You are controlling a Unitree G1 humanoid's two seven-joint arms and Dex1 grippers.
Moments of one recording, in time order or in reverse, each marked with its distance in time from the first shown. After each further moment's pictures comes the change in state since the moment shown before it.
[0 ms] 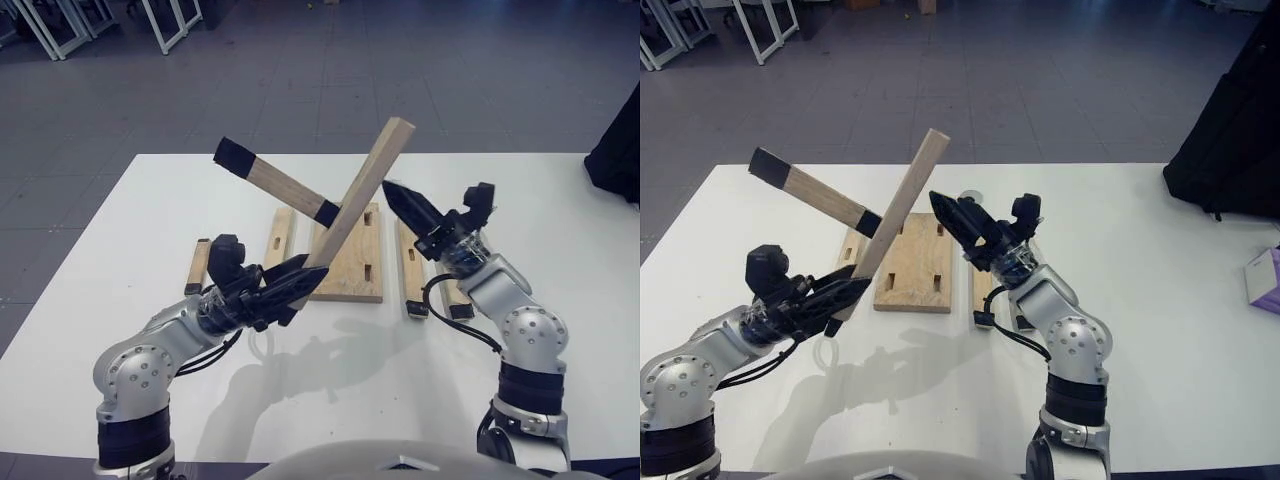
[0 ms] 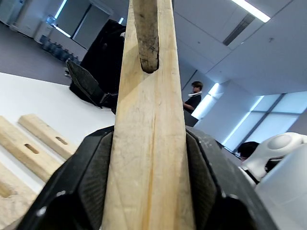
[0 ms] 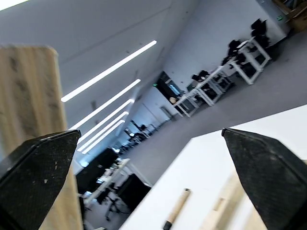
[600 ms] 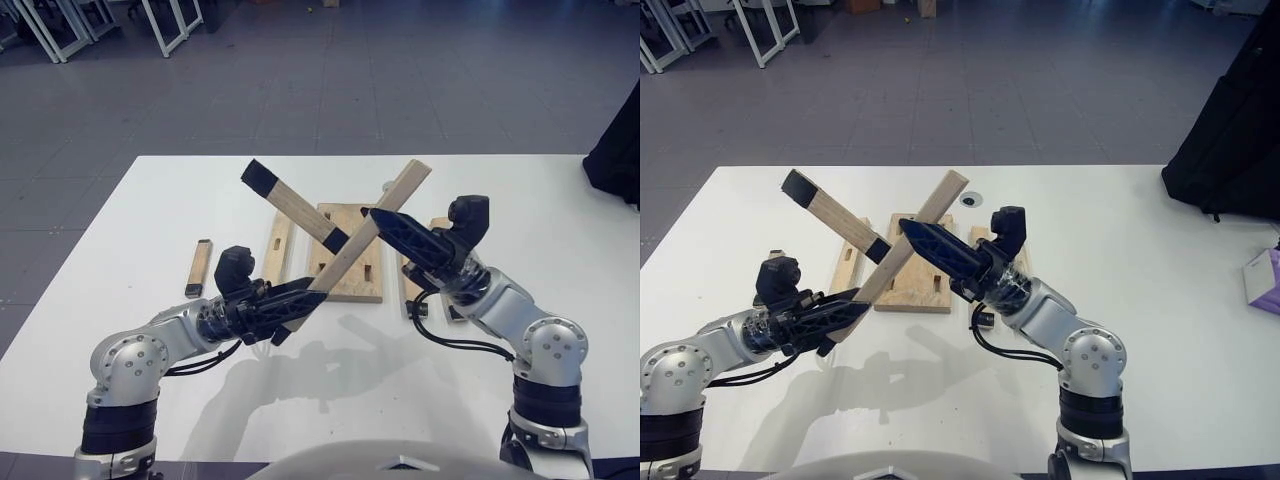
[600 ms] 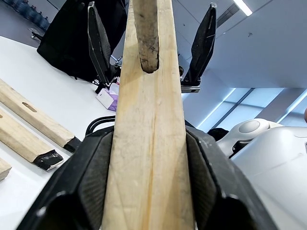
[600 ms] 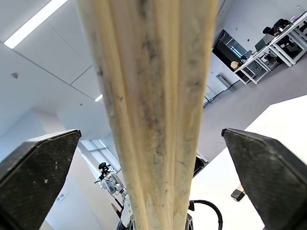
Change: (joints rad) left arm -0.019 0.121 -0.093 0.094 -0.026 0.046 -0.084; right arm 0.056 -0.117 0.152 -0.090 0.273 0.089 -0.003
